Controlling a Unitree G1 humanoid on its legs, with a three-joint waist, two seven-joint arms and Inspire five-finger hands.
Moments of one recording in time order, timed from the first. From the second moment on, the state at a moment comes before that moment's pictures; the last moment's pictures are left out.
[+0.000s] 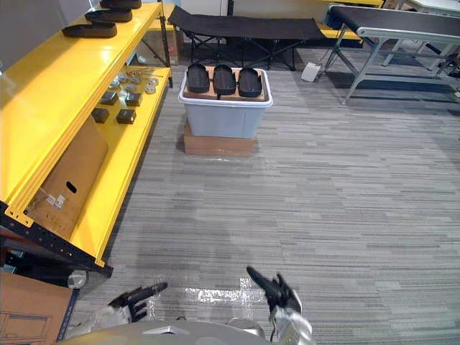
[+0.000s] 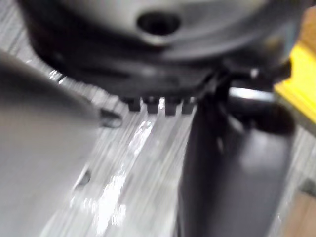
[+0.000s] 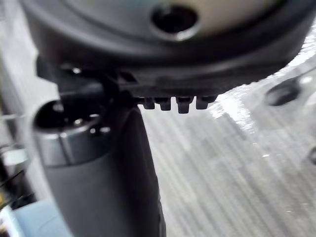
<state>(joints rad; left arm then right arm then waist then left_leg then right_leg) 0.06 0.08 0.11 0.82 -0.30 0.28 -0.10 0.10 -0.03 -0.35 0.79 0.28 -0.04 0.17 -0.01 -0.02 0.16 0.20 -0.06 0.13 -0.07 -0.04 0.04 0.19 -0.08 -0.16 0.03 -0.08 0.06</state>
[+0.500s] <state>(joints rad) 0.05 0.07 0.01 0.74 -0.41 0.27 -0.15 0.07 -0.04 -0.26 0.66 0.38 0.00 0.13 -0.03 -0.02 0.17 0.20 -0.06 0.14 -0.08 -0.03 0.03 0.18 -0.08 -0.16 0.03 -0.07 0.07</state>
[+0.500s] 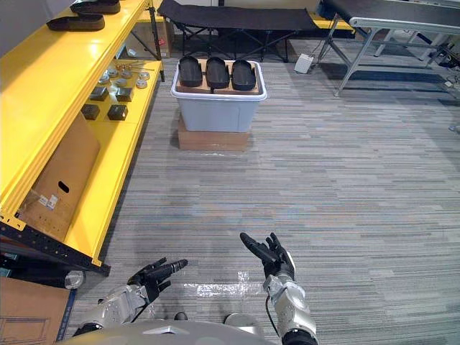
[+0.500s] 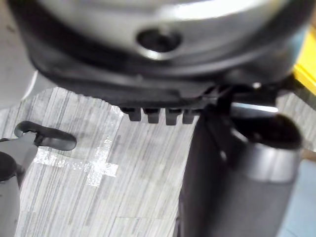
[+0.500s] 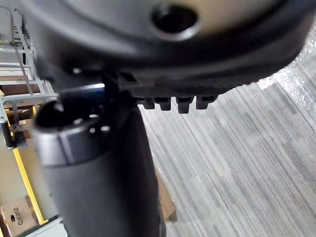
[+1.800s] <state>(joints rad) 0.13 0.08 -0.03 0.55 -0.46 0.20 -0.14 0.21 0.01 -0.20 0.64 0.37 -0.16 0.11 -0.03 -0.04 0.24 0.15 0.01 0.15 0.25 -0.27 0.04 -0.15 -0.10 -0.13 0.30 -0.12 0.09</state>
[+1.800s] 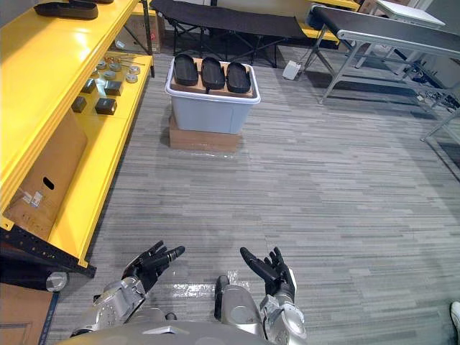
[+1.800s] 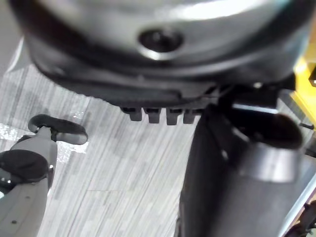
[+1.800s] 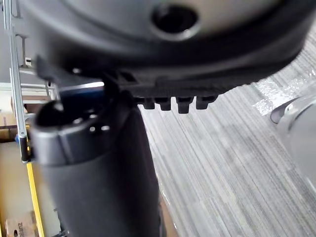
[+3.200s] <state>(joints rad) 0.18 0.08 -0.02 0.53 -0.46 0.16 -0.22 0.24 -0.03 -0.05 0.54 0.34 -0.17 0.08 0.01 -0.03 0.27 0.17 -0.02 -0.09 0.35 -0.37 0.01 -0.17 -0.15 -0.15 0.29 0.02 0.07</state>
